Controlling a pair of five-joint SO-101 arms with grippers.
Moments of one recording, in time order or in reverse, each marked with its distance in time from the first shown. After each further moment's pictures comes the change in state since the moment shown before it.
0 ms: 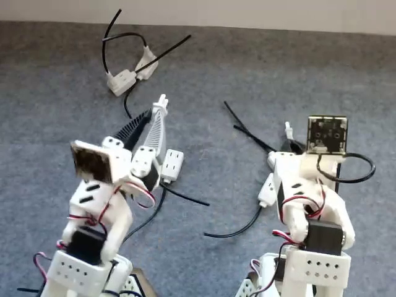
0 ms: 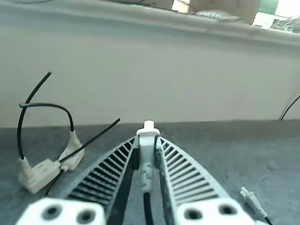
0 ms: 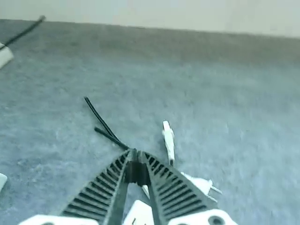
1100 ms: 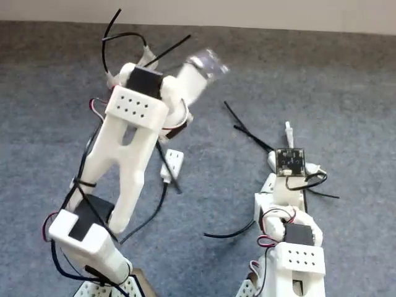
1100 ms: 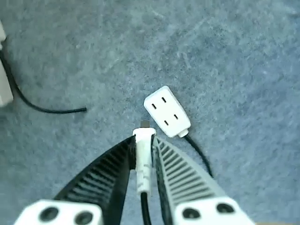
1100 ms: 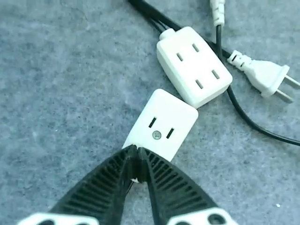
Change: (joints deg) left arm -0.1 93.3 -95.2 78.9 -38.9; right arm -2.6 0.0 32.2 -10.0 -0.2
